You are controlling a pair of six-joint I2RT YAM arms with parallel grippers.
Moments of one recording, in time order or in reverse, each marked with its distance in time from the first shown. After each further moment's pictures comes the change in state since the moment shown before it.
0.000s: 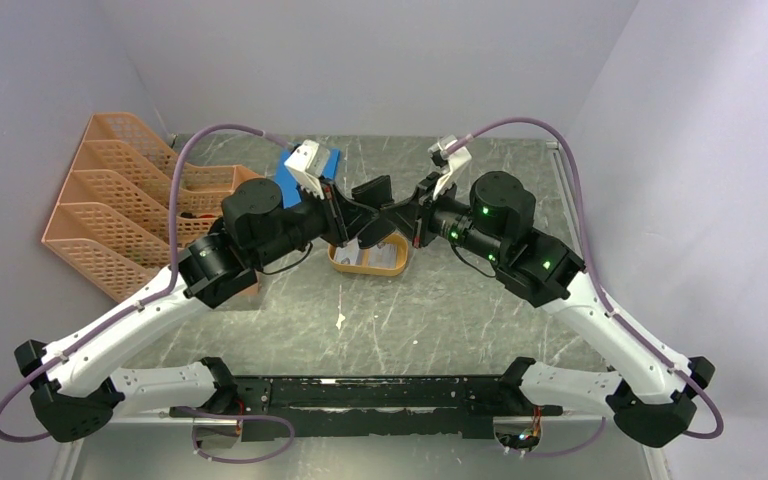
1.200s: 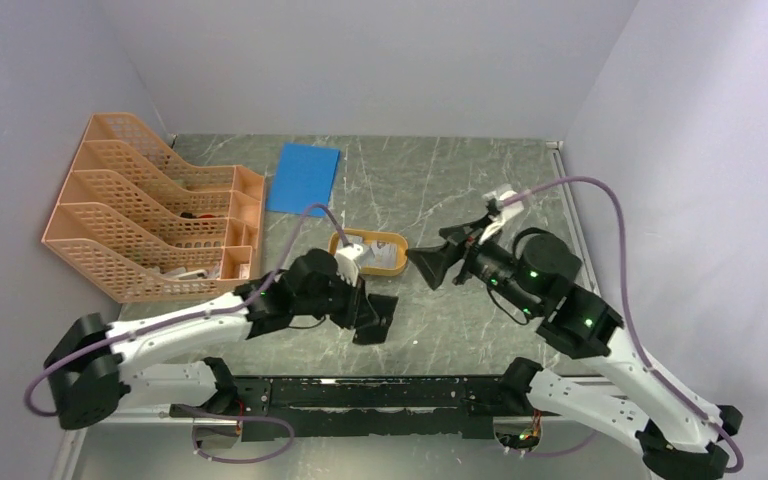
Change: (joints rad) left arm -0.054 0.002 -0.511 0.104 0.209 -0.042; right arm 0.042 -0.393 -0.287 -0.003 0.187 0.021
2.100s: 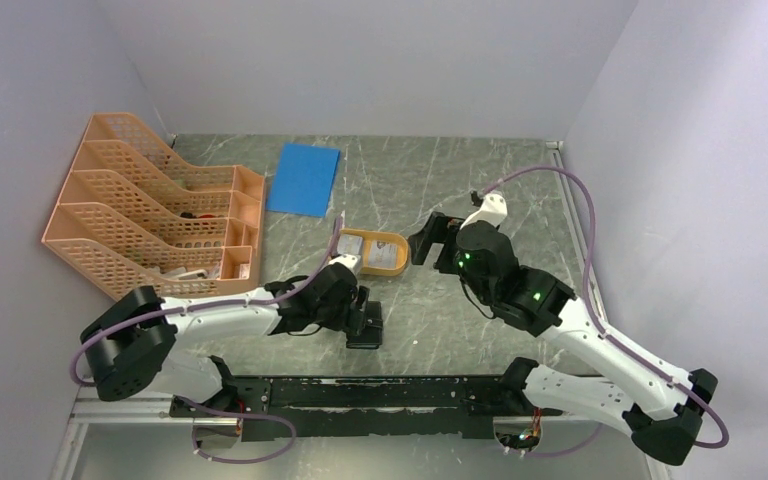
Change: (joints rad) left arm -0.012 0.290 -0.071 -0.067 -0.328 -0.076; right arm 0.000 0.219 -0.063 -0.108 0.395 0.372
